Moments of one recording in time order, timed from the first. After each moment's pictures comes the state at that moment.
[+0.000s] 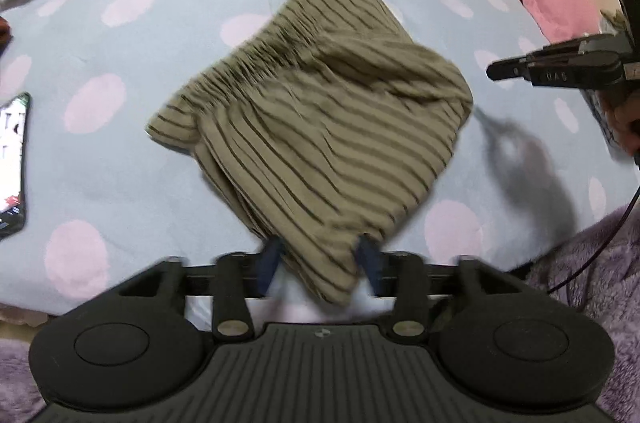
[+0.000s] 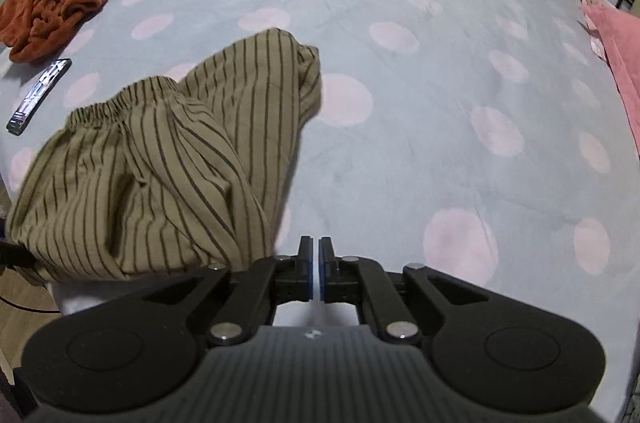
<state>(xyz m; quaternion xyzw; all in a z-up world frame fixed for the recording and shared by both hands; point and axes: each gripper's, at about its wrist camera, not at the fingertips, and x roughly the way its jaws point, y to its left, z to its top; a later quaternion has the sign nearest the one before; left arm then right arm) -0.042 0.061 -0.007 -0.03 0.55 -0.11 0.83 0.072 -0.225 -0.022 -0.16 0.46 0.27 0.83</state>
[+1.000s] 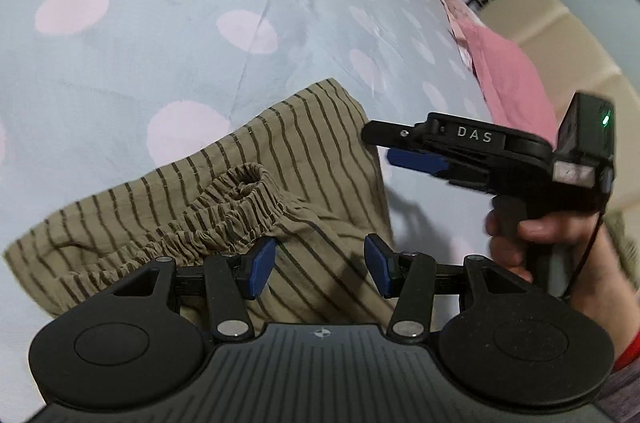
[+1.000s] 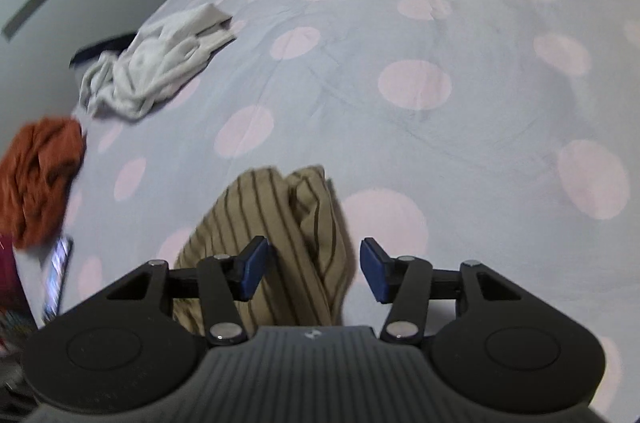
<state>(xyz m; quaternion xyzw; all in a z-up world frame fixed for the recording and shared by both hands) 0.096 0.055 -0.052 -0.28 0.48 -0.11 0.82 0.217 -0.181 -0.053 0.09 0.49 0.26 0.82</state>
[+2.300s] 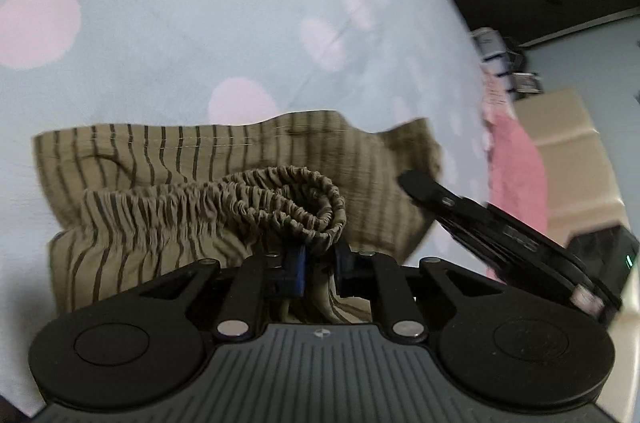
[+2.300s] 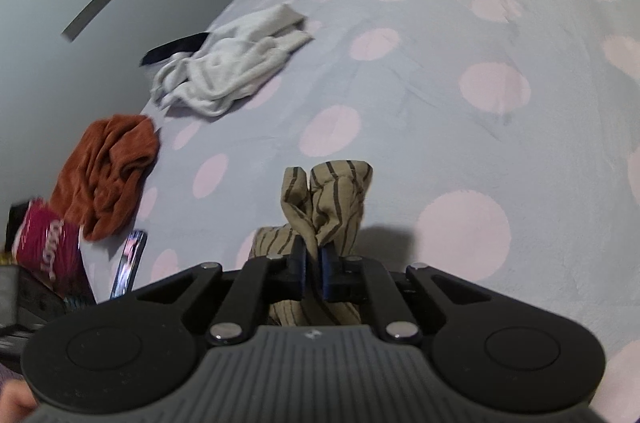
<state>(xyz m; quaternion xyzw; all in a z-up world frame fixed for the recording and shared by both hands) 0.058 0.082 -0.059 -0.42 0.45 -0.04 0.79 0.187 -0.170 -0.028 0.09 0.46 0.37 0.80</state>
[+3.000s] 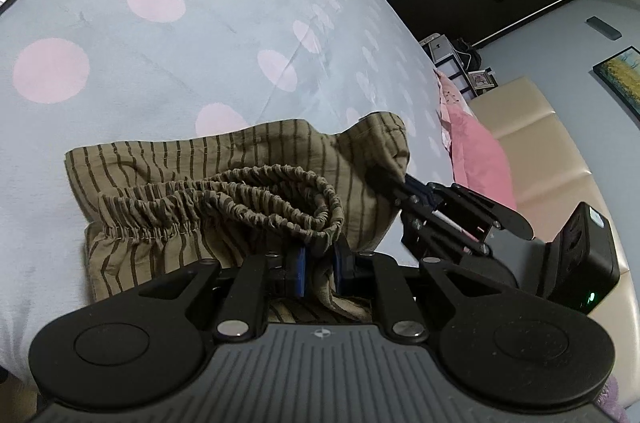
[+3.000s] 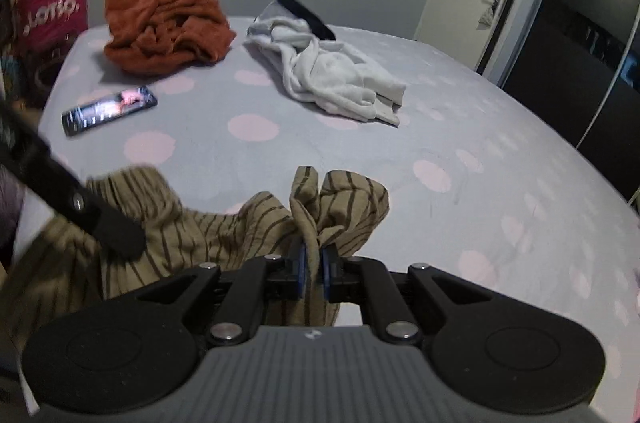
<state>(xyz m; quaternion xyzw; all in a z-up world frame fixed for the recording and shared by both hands) 0.025 0.086 -0.033 -0.40 0.40 -0.08 0.82 0.096 -0.141 0.001 -0.25 0.24 0.43 0.83</state>
